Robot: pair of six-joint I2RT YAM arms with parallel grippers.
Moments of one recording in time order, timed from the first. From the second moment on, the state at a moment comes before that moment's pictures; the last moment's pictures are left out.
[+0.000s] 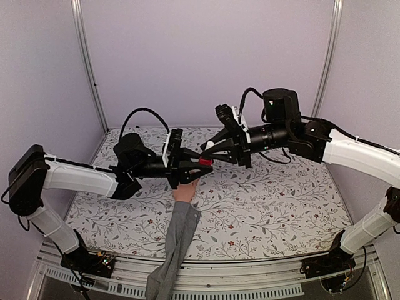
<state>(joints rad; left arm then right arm) -0.84 1.58 0.81 1.00 0.80 -0.10 0.90 1.45 1.31 -0.16 -0.73 -0.36</state>
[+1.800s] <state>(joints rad) -0.98 1.67 0.79 1.06 -0.22 0.26 0.89 1.56 1.24 0.05 -0.22 0.05</state>
